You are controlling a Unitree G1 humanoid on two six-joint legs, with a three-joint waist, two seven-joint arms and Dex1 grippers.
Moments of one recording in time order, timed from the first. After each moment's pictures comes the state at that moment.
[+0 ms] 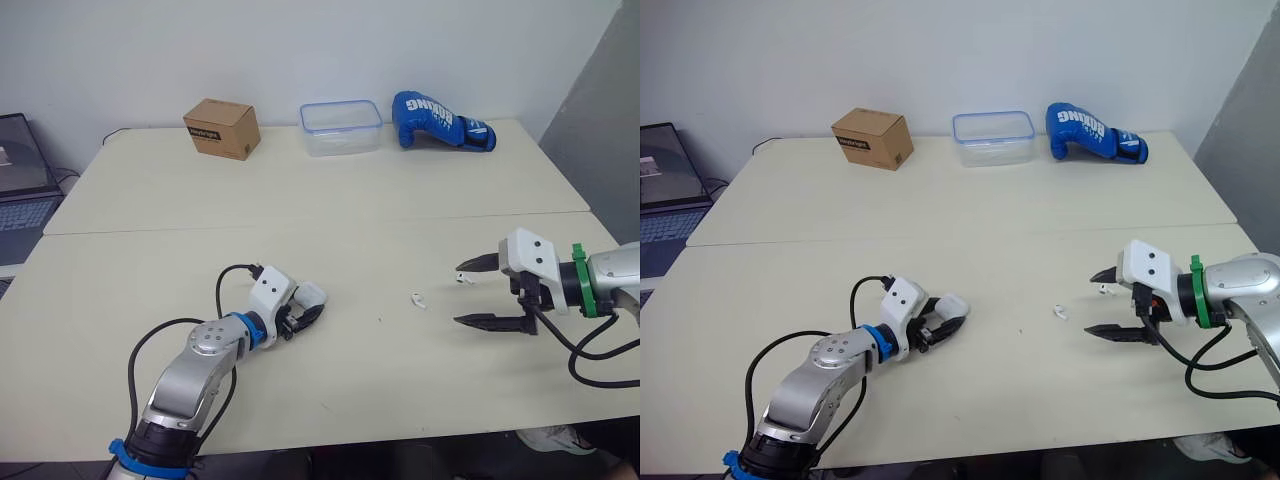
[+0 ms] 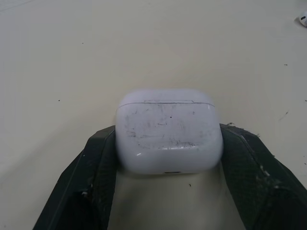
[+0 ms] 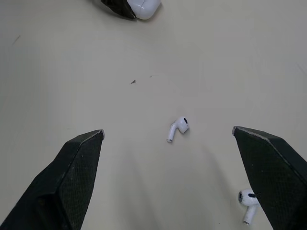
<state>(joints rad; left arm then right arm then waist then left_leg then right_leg) -0.15 0.44 -0.13 -0.25 -0.22 0.56 -0.56 -0.33 -1.09 0.00 -0.33 0.42 0.55 1.20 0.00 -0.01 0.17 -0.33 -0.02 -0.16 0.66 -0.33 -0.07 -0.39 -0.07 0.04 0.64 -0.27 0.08</state>
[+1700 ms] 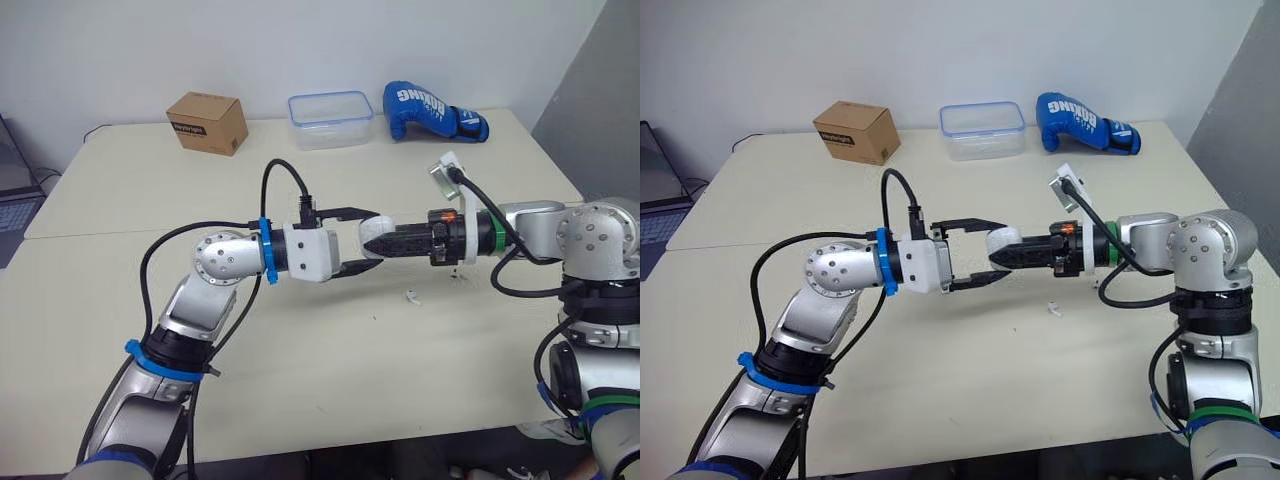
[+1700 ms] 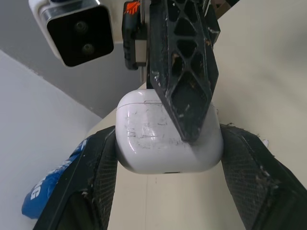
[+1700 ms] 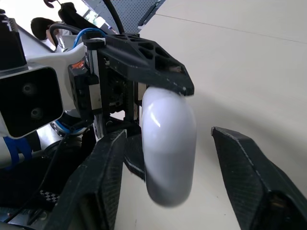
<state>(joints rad) -0.64 0.50 -0.23 -0.07 -0.07 -0.26 -0.97 -0.89 -0.54 -0.09 -0.06 0.96 1.50 0.72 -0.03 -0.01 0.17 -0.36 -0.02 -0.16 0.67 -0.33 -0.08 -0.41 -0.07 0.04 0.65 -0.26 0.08</state>
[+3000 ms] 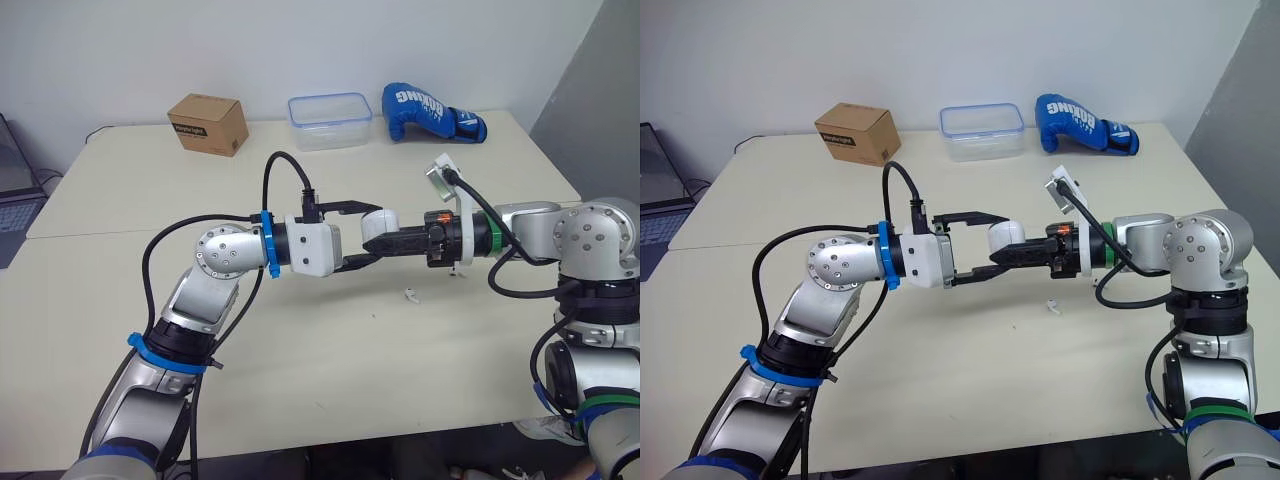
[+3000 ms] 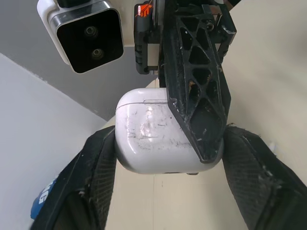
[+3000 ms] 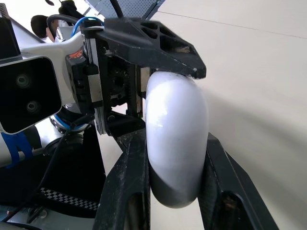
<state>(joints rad) -0.66 0.51 -0.24 -0.04 -0.06 -0.25 -0.98 -0.89 -0.53 -0.10 -0.08 0.97 1.52 0.70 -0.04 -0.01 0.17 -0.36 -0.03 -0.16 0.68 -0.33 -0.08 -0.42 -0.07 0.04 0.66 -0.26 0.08</state>
